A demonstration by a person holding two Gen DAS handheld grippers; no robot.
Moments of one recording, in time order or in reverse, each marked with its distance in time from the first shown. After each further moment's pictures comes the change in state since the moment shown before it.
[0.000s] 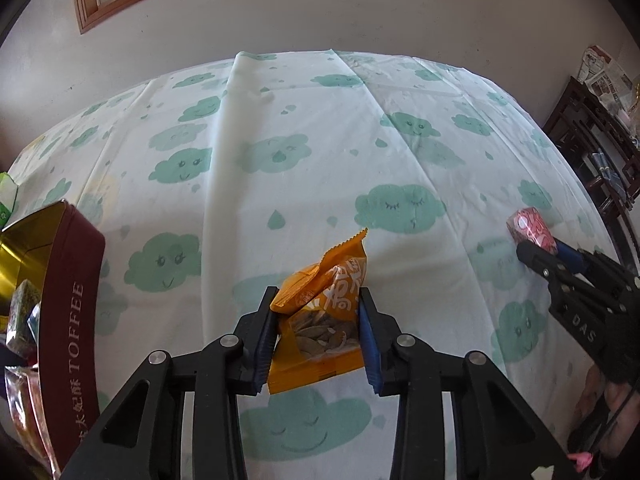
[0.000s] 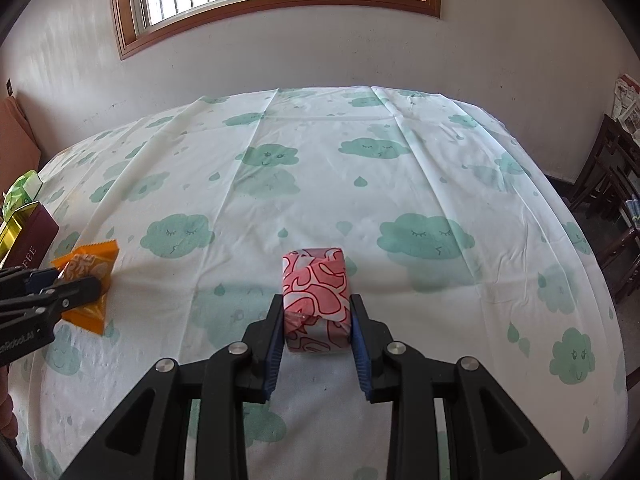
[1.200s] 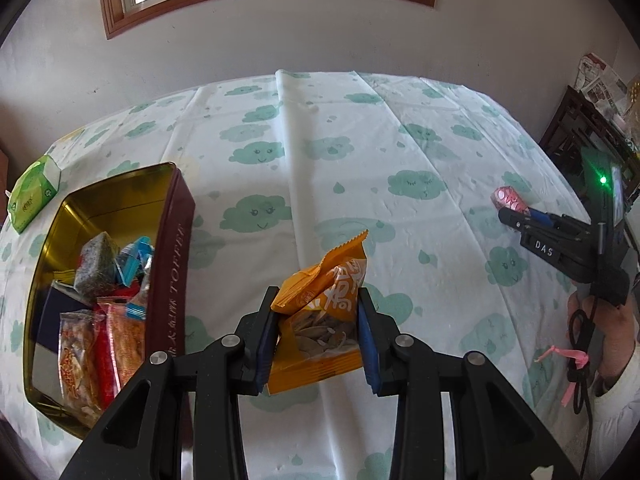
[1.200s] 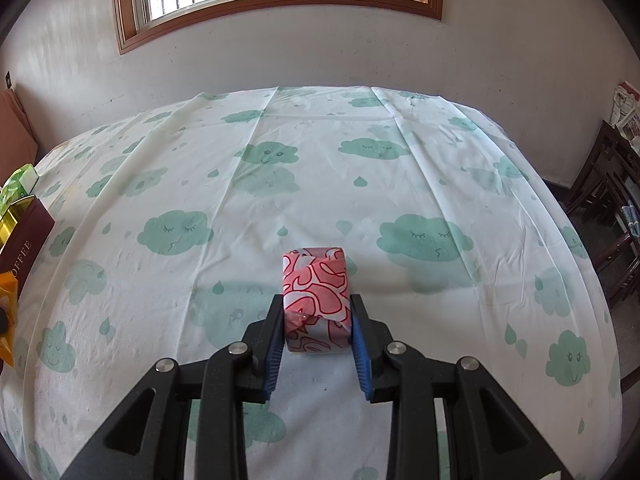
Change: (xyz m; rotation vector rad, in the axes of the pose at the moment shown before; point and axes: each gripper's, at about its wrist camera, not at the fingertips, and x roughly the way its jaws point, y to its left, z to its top) left arm -0.083 0.040 -0.048 -0.010 -0.069 0.039; right arm 0.001 0.002 0.000 -0.013 0.003 -0.016
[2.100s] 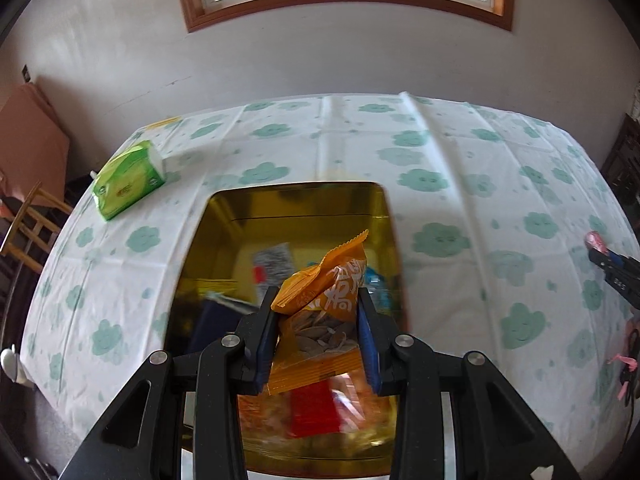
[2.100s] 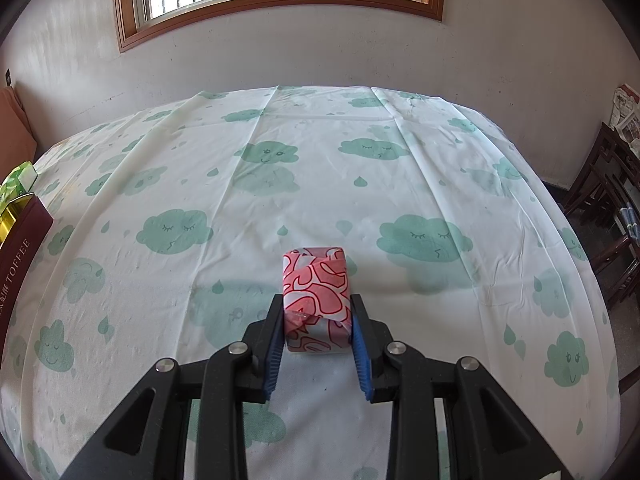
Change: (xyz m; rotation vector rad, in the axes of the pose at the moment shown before) left arm -0.035 0.139 0.007 -0.098 -0.021 0.228; right arm 0.000 0.000 0.000 -0.004 0.001 -0.005
